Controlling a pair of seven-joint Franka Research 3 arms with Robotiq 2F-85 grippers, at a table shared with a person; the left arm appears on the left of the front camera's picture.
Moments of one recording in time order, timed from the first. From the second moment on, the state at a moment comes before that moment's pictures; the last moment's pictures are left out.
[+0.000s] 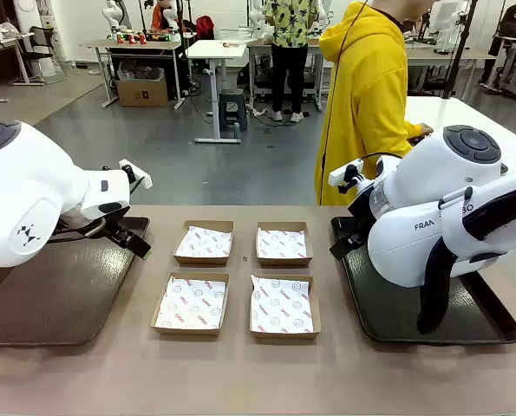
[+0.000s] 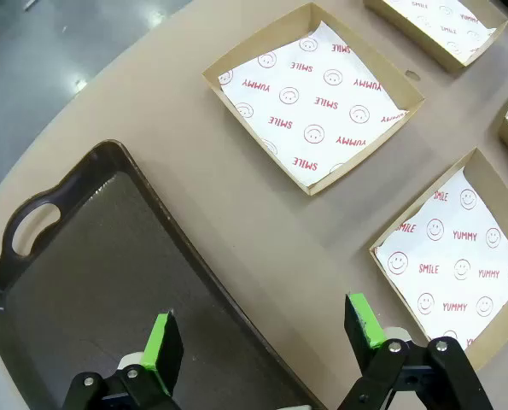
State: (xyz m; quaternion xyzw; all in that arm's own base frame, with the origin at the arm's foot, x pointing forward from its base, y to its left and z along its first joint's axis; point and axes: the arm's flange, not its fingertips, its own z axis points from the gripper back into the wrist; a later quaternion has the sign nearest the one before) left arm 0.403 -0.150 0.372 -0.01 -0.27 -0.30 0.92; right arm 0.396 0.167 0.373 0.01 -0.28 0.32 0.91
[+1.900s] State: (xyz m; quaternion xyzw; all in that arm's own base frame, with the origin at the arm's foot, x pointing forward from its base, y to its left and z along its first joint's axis) left arm 0.367 -0.126 0.422 -0.01 -0.17 -0.31 0.93; right arm 0.349 0.154 0.448 0.01 -0.21 0.34 0.92
